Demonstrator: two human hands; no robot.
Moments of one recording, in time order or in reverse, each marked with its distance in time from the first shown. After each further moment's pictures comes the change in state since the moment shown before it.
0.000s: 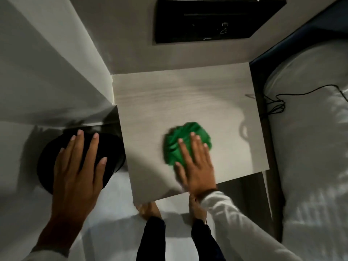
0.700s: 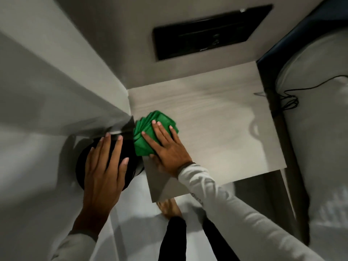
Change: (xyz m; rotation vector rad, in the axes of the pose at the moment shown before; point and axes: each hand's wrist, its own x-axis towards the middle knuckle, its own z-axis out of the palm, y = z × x) left_hand 0.015 0.018 -0.029 0.095 0.000 0.063; right_hand 0.084 -0.087 -0.019 0.142 -0.178 -0.325
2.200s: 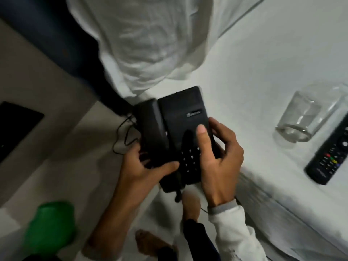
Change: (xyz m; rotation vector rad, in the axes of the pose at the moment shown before) left_hand 0.113 0.434 -0.046 -1.098 -0.820 -0.136; right_hand -0.290 0.154 -0.235 0.892 1.514 1.196
